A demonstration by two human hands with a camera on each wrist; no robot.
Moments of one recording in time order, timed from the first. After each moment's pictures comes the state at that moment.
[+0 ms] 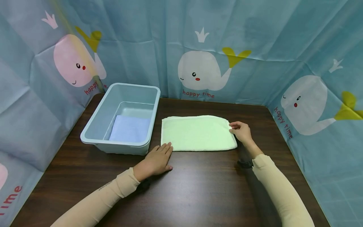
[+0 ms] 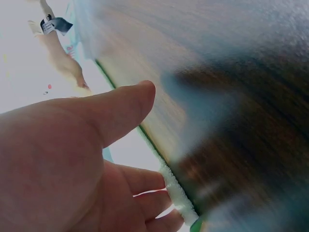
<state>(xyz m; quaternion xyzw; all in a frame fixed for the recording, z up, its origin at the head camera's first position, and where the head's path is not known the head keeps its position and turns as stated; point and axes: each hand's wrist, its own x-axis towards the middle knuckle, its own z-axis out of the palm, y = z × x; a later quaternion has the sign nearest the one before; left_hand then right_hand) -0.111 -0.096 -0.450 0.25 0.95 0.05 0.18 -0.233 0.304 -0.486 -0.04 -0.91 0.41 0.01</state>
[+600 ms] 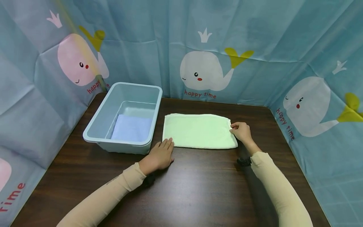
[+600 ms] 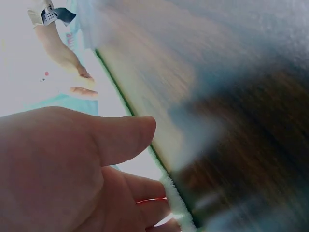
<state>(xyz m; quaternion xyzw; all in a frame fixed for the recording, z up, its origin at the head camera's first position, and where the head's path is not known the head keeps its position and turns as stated) -0.124 -0.087 -0.449 0.22 0.96 0.03 0.19 -0.240 0.295 -0.481 -0.04 -0.95 0.30 0.00</state>
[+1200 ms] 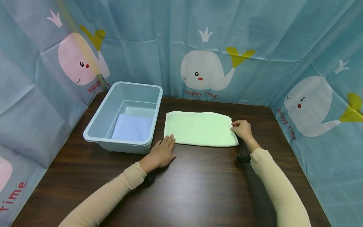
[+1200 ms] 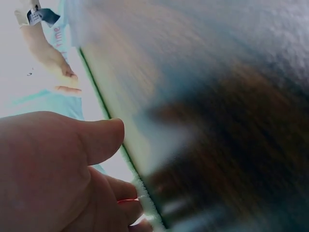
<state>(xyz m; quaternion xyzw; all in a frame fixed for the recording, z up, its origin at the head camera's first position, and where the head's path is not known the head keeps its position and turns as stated) -0.135 -0.089 -0.465 0.22 0.96 0.05 0.17 -0.252 0.298 -0.478 -0.06 -0.95 0.31 -0.03</state>
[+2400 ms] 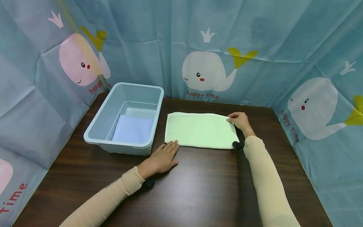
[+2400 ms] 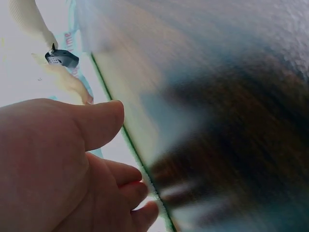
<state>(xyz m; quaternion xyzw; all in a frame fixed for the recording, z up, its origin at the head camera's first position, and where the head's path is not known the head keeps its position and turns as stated) -0.126 -0.091 -0.463 0.26 0.95 0.08 0.17 -0.311 0.299 -0.485 -0.03 -0.92 0.39 -0.05</state>
